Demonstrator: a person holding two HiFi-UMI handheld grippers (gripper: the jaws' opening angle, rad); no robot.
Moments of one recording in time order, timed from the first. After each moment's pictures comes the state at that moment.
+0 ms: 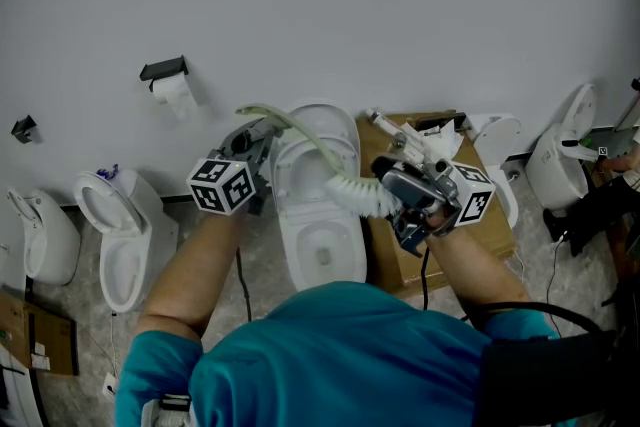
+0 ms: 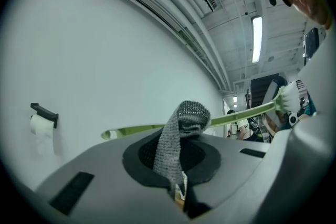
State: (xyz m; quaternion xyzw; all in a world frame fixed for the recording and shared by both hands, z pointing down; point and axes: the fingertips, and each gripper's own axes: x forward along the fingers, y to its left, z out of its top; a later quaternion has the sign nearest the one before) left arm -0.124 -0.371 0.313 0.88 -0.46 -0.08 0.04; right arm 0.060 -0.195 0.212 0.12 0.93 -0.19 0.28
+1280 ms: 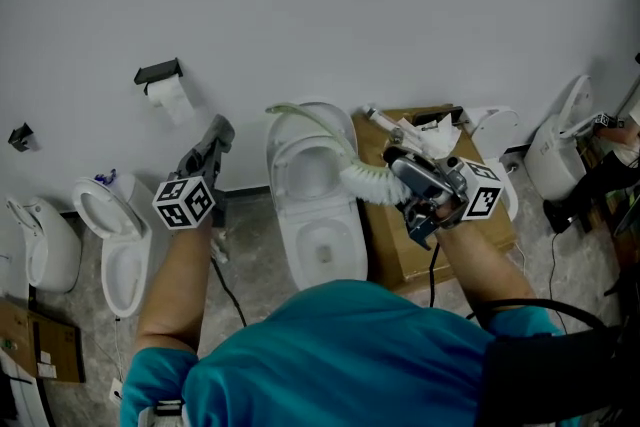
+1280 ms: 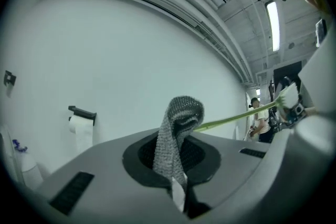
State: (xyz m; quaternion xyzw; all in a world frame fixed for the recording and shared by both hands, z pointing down) left arm -0.240 -0.365 0.360 0.82 -0.57 -0.06 0.05; right arm 0.084 -0.215 0.230 0.04 0.94 -0.19 0.28
